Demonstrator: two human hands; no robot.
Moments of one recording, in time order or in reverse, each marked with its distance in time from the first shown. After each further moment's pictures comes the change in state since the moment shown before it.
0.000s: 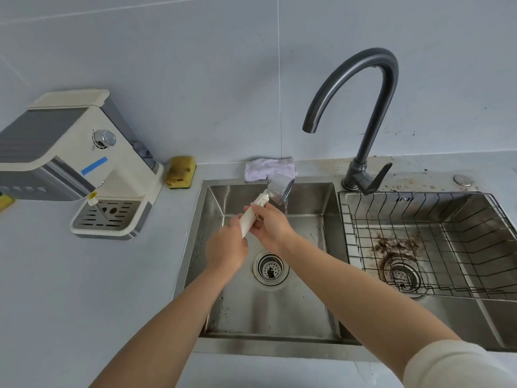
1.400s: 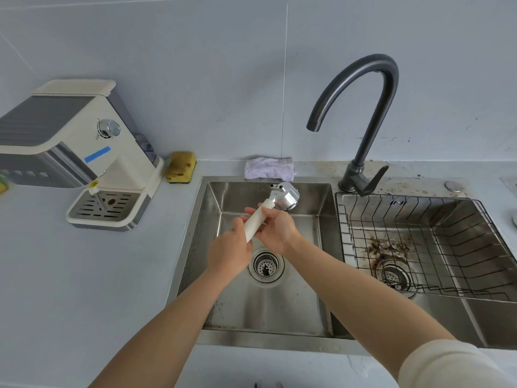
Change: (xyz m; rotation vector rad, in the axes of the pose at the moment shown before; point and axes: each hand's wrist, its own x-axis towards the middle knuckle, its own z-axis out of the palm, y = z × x) left_hand -0.019 -0.004 0.006 -0.046 -0.020 0.105; right_hand -0.017 0.002 -0.009 0.139 0.008 0.100
